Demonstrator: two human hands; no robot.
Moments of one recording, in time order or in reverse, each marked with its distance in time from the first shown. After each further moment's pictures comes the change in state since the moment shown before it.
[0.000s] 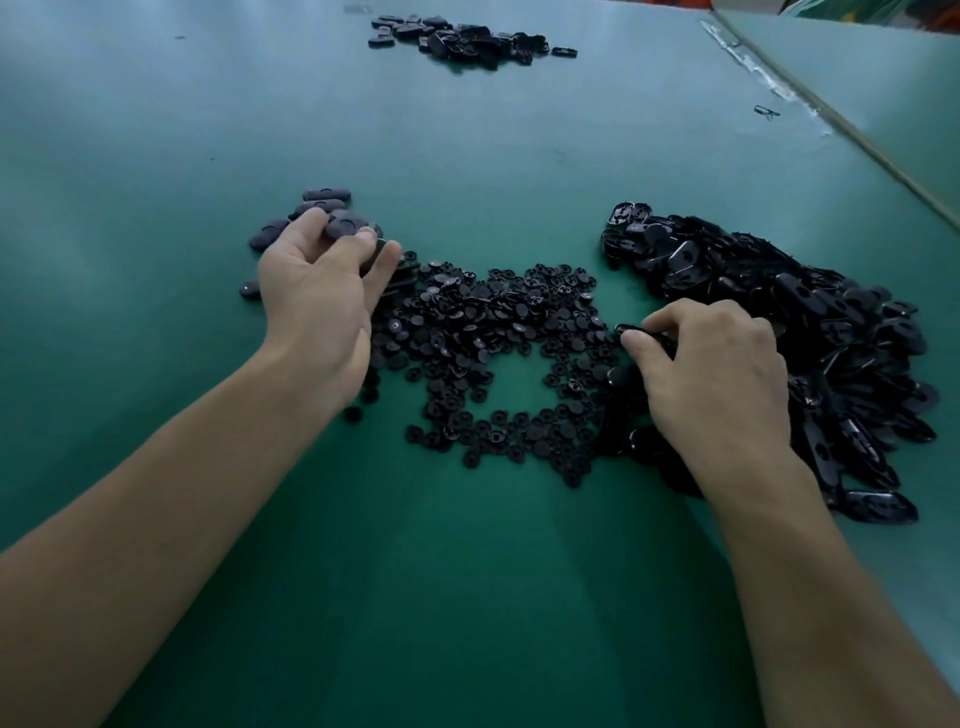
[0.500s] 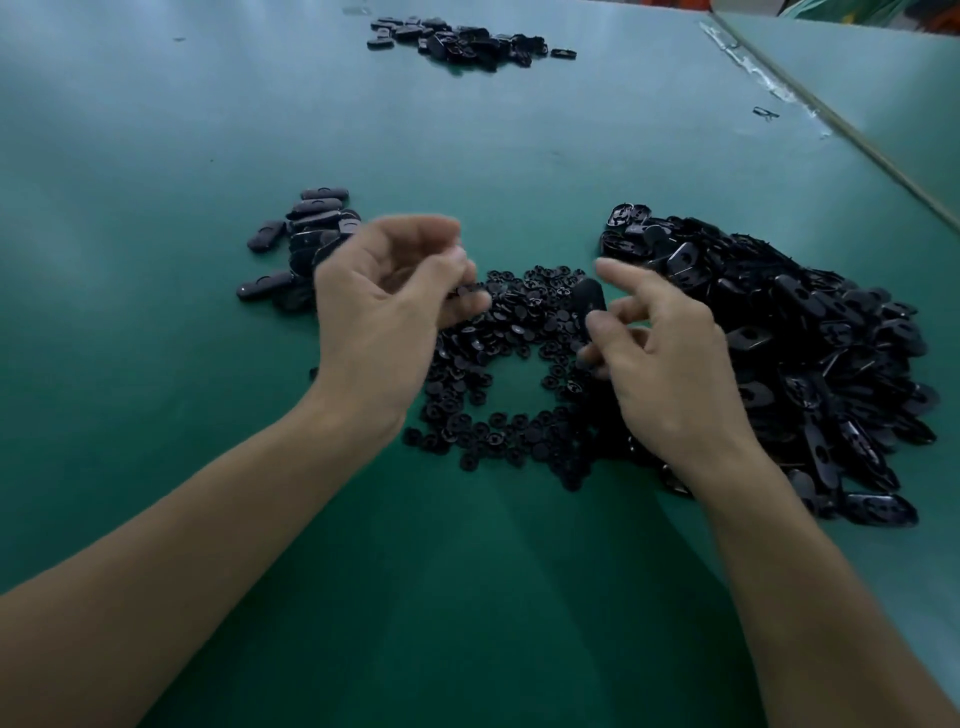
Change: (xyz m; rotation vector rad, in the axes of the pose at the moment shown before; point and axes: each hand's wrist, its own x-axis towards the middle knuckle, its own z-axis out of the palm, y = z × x) left_hand -0.038 -0.014 0.009 0.209 -0.314 0.198; right_hand -0.001 -0.015 0.008 0.721 -0.100 -0.175
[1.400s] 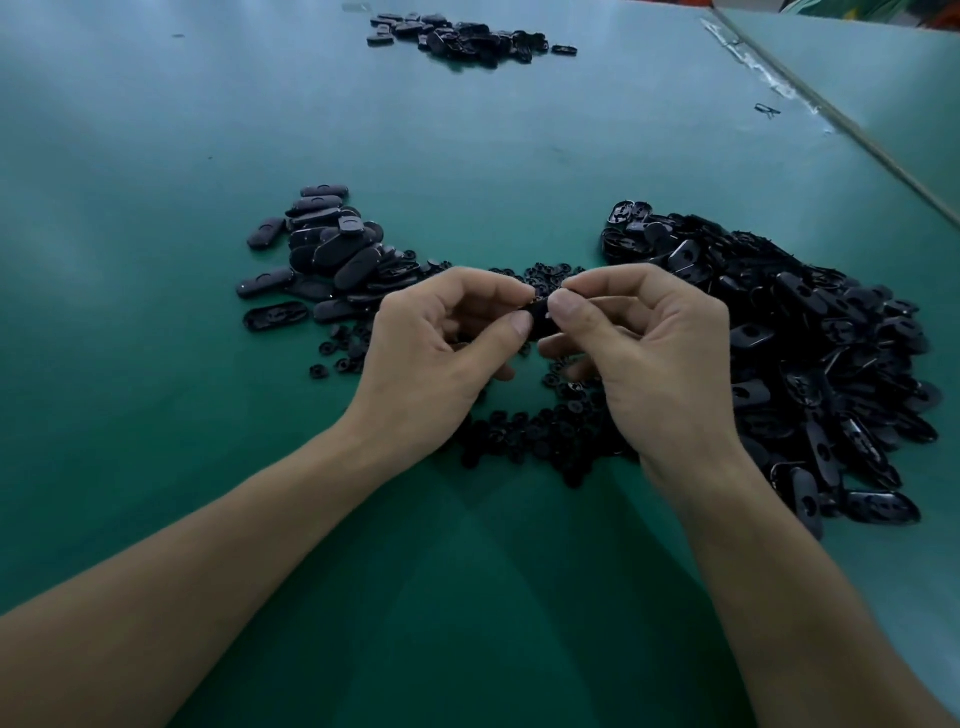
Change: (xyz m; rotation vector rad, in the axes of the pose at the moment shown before) left_hand -0.019 -0.014 0.004 0.229 -0.285 0.090; right_hand -0.009 -0.018 0.013 0.516 0.051 0.020
